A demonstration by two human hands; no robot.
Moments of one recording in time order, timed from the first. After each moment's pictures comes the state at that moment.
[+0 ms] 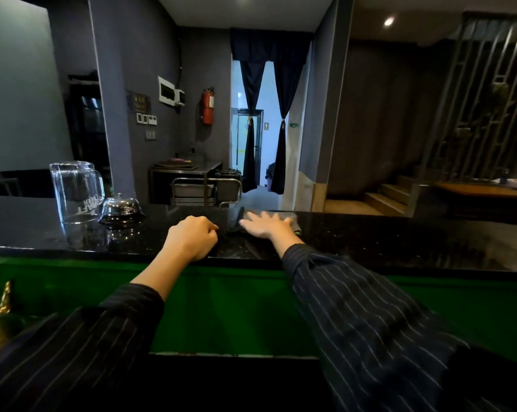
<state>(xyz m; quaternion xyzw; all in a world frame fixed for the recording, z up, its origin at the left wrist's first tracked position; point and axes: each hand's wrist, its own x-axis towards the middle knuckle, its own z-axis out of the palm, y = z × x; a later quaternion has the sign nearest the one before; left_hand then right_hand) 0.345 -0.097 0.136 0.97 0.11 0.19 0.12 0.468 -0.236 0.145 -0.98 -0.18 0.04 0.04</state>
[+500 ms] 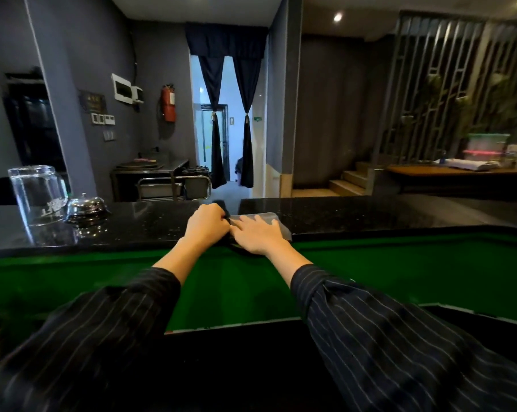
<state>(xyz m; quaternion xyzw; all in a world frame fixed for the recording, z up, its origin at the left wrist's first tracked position) 0.331 -0.201 0.145 0.95 0.00 0.23 0.20 0.360 -0.330 0.130 -0.97 -0.22 -0.02 0.08</state>
